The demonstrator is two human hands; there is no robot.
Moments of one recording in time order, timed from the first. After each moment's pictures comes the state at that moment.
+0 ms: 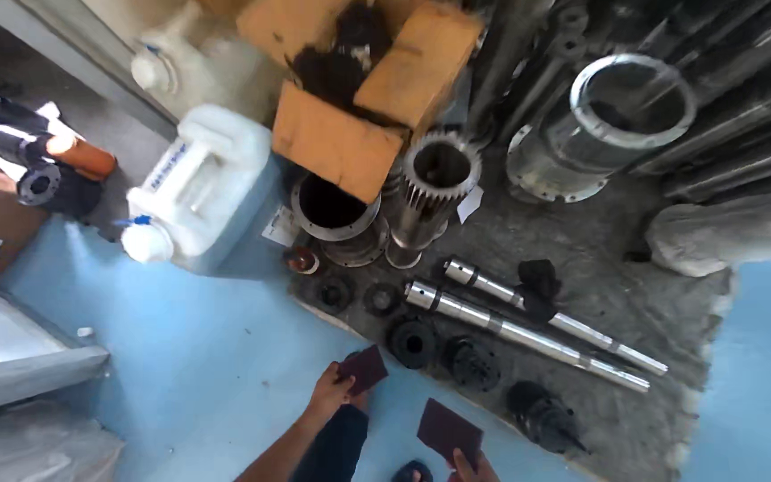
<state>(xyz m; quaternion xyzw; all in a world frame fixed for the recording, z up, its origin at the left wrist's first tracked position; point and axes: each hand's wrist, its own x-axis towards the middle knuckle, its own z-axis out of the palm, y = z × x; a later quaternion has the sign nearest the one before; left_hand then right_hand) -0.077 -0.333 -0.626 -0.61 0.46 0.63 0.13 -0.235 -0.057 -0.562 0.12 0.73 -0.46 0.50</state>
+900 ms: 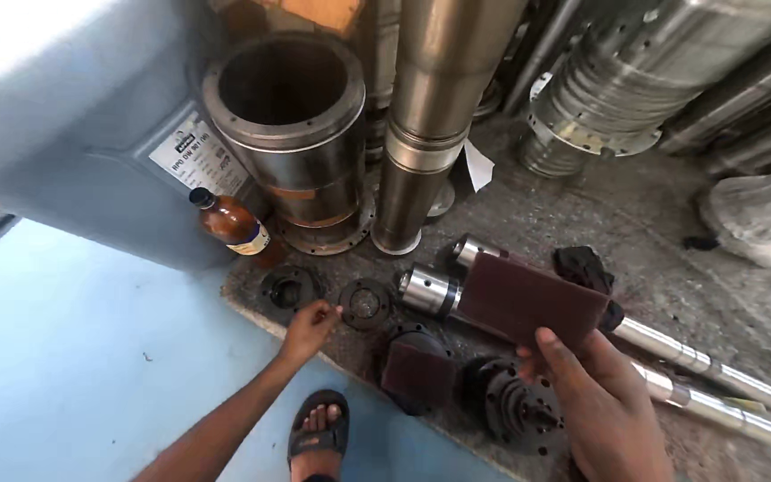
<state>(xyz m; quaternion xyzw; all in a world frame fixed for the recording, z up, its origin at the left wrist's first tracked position) -0.143 -0.419 -0.806 -0.49 0.66 0.56 -0.01 -0.365 -0.170 -0.658 -0.18 0.74 -0.60 0.25</state>
